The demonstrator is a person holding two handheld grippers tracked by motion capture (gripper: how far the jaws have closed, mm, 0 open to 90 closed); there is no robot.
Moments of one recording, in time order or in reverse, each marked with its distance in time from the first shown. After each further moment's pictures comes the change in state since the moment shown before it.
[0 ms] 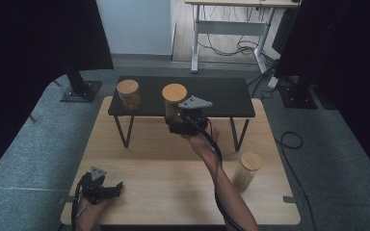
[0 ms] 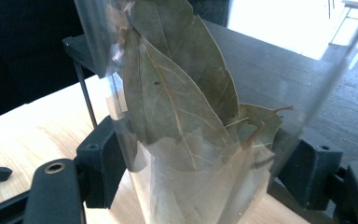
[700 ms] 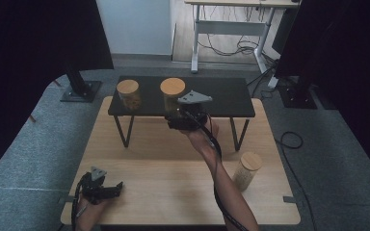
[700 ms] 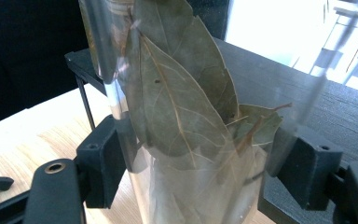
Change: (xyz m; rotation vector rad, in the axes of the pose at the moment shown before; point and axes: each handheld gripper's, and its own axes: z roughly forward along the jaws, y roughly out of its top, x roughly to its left) left arm 0.000 0.000 0.000 0.004 -0.002 0.006; right arm -0.001 0.014 -0.001 -0.014 0.002 -0.001
